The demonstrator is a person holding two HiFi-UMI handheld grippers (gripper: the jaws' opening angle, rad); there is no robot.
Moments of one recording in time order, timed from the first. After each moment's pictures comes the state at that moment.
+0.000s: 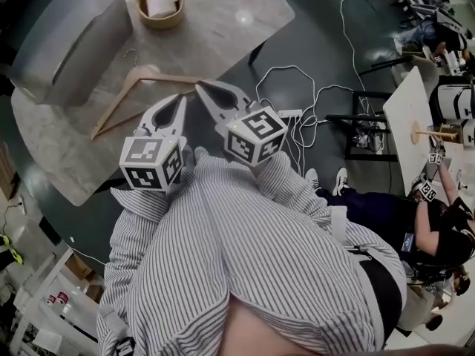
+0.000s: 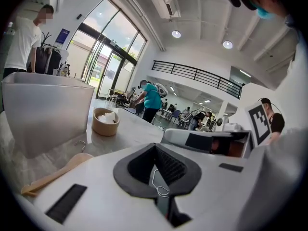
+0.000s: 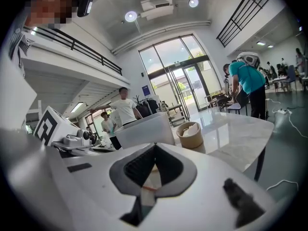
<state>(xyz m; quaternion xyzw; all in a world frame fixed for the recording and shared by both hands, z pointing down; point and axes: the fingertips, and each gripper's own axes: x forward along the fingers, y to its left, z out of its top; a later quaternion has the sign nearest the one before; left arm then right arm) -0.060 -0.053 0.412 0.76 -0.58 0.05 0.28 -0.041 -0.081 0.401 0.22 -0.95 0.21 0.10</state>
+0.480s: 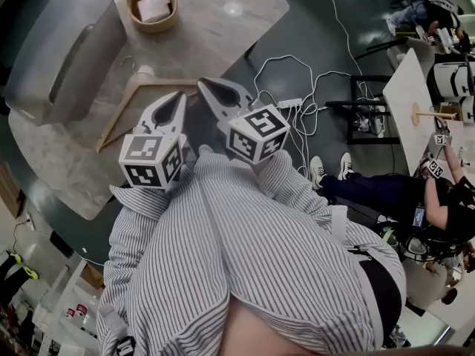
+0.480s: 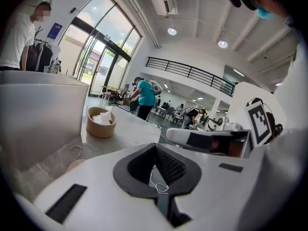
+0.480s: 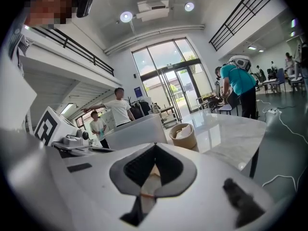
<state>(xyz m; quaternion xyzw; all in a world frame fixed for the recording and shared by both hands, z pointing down) -0.077 -0.071 0.416 0.79 -0.55 0.07 0.28 -0.050 -0.099 0.405 0.27 -0.93 0.21 0.10</state>
